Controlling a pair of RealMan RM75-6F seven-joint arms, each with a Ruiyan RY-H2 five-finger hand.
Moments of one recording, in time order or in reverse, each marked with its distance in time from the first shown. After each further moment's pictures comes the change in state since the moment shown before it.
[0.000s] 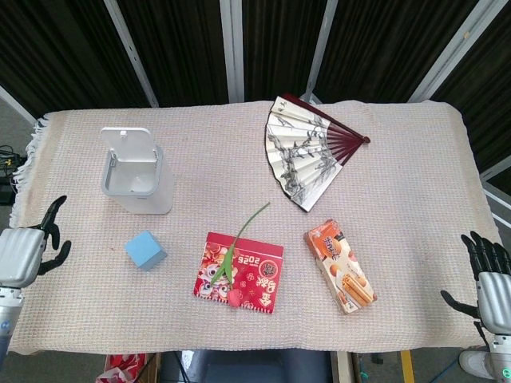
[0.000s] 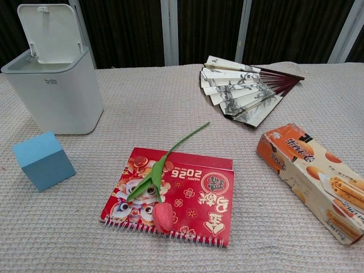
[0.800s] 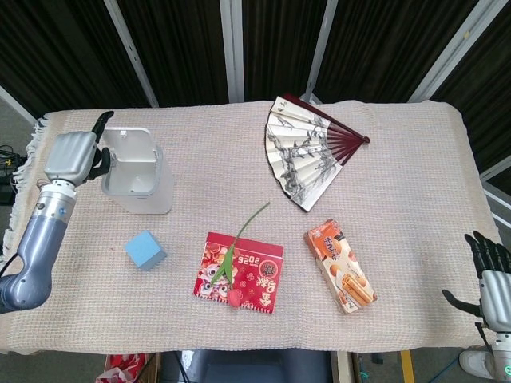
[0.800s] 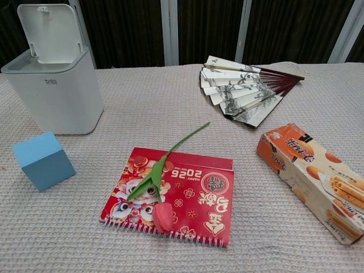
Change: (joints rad) left arm -0.546 0.011 -0.274 0.067 -0.760 -0.440 0.311; right arm 0.003 0.015 0.007 -0.015 0.038 -0.030 0.029
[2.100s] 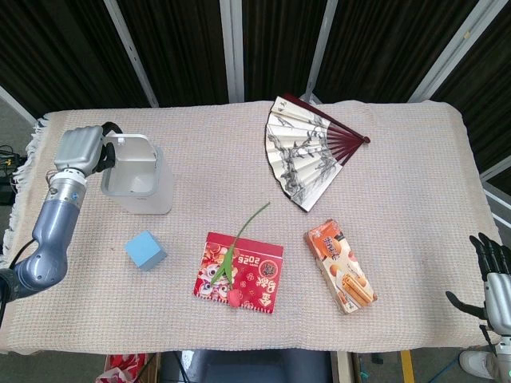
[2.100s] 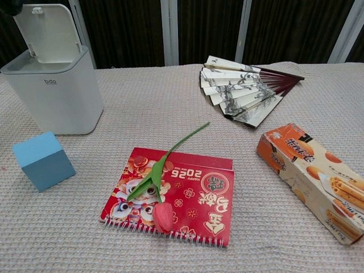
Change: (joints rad) left arm -0.180 0.011 0.092 0.037 -0.313 -0.025 0.081; right arm -0.013 0.008 -0.002 -0.005 -0.006 0.018 0.009
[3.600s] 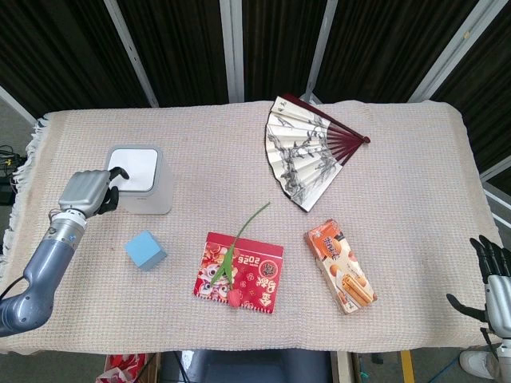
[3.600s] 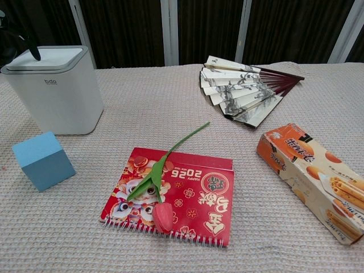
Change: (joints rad) left arm 0.092 0.039 0.155 -0.180 0.183 0.027 -0.100; right arm -0.009 0.011 -0.008 -0.011 -0.007 0.002 0.001
